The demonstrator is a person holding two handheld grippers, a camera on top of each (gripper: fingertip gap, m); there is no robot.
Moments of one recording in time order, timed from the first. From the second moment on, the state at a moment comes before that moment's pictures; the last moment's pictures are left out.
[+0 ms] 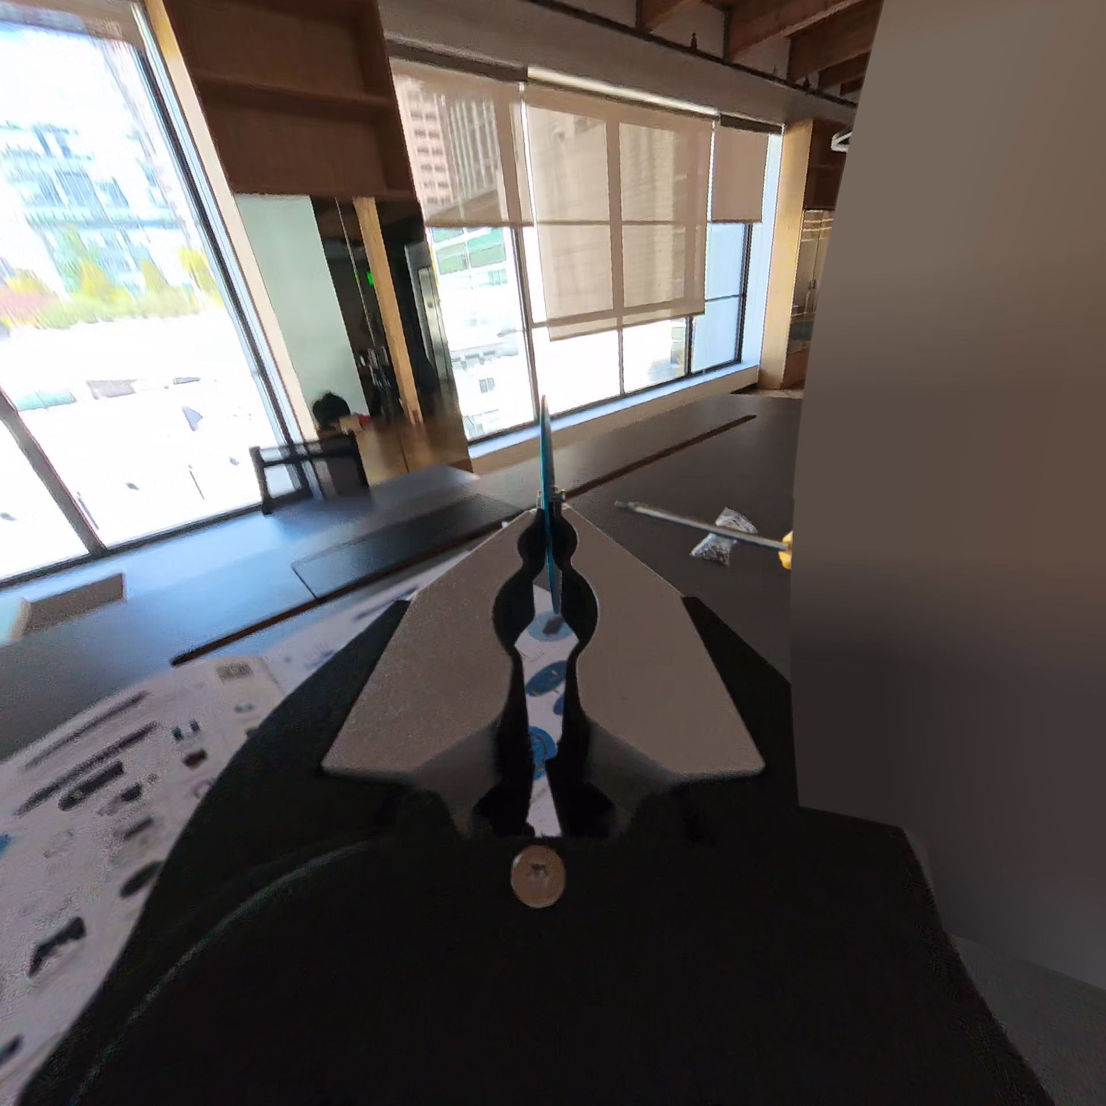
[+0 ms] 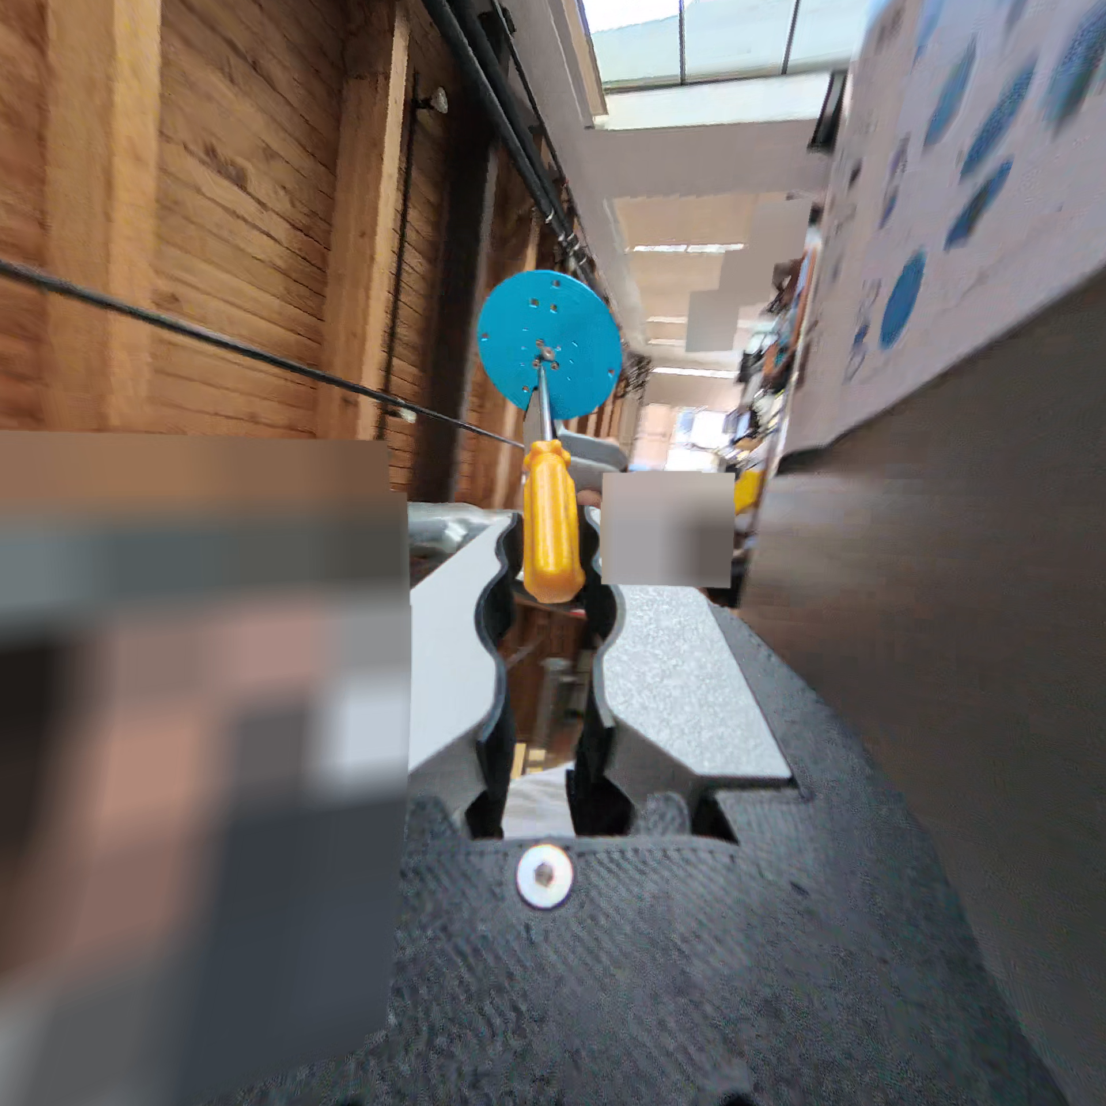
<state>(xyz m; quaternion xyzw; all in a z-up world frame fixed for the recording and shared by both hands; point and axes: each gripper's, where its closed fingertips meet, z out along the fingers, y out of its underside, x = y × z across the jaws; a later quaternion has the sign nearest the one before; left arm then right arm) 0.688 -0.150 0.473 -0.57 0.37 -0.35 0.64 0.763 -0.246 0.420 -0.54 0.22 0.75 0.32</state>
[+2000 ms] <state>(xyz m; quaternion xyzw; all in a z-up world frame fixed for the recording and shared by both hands) 0.697 -0.129 0.380 -0.74 0.39 -0.34 0.42 0.779 -0.257 0.301 -0.82 -0.39 0.19 0.38</state>
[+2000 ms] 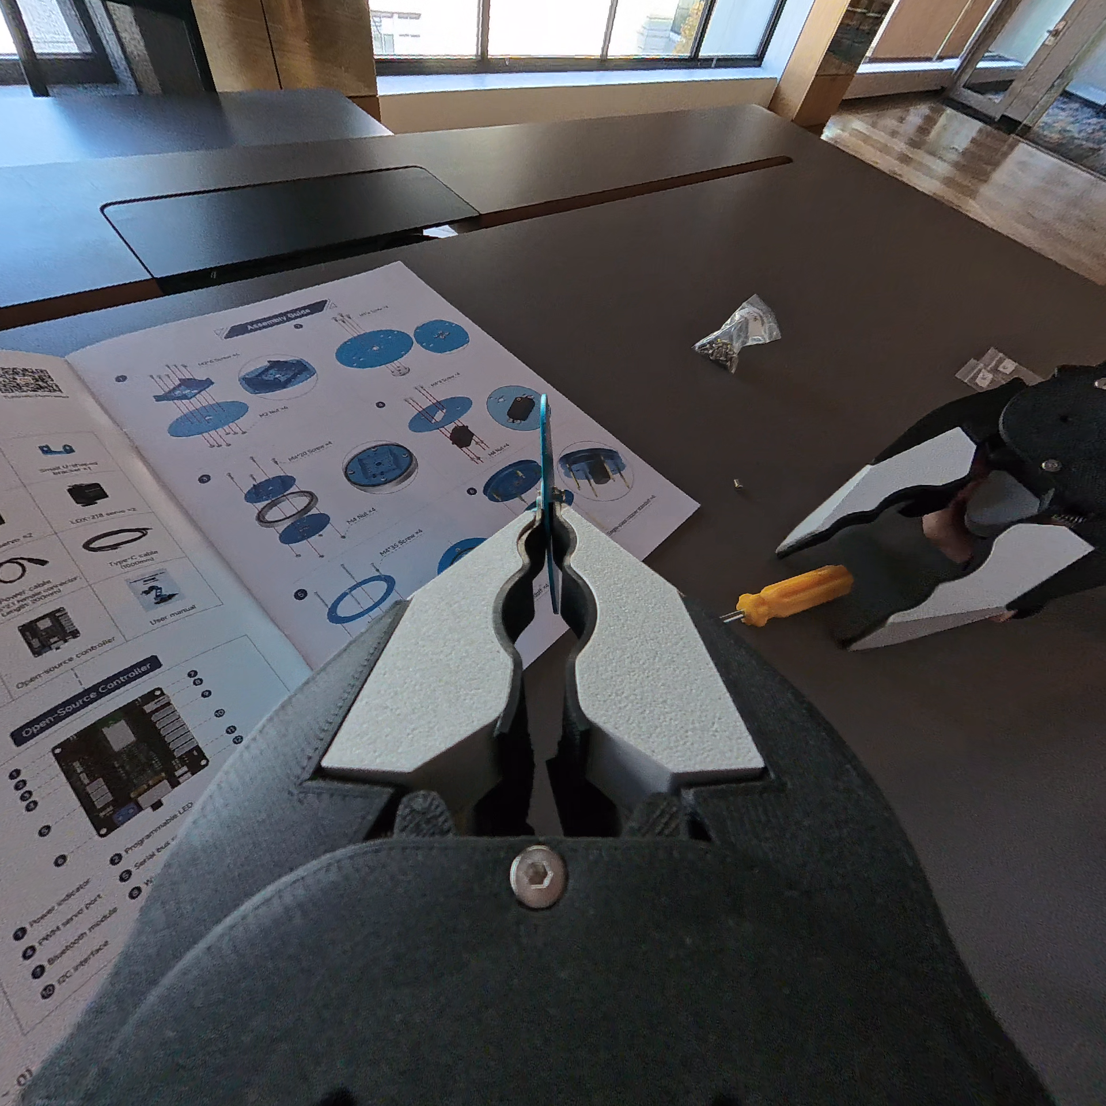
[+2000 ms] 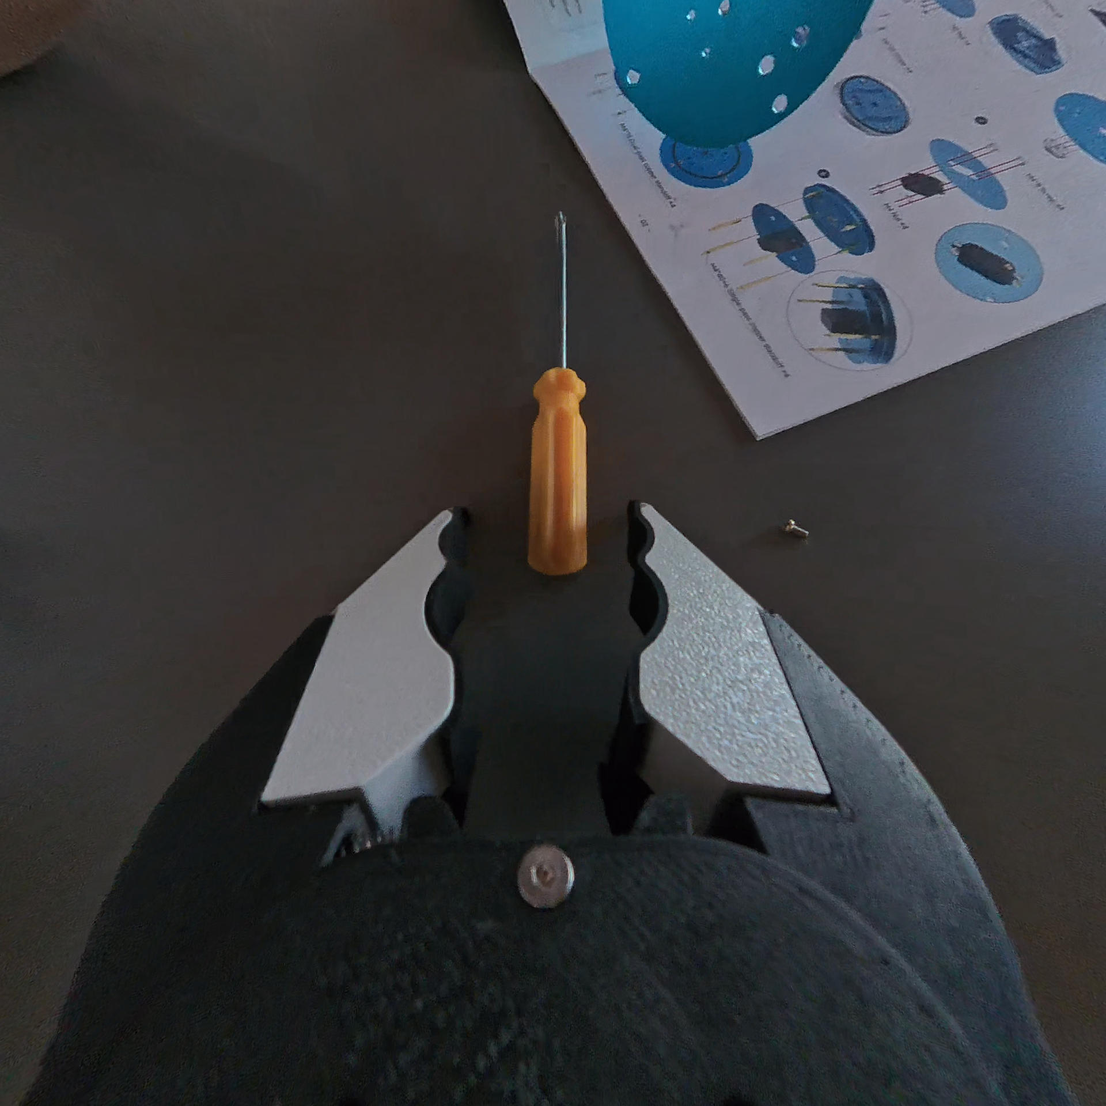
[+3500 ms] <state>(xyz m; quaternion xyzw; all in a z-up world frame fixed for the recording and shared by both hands) 0.698 -0.129 0.373 -0.74 0.40 -0.33 0.42 0.792 -0.219 0.360 -0.68 -0.40 -0.11 0.61</state>
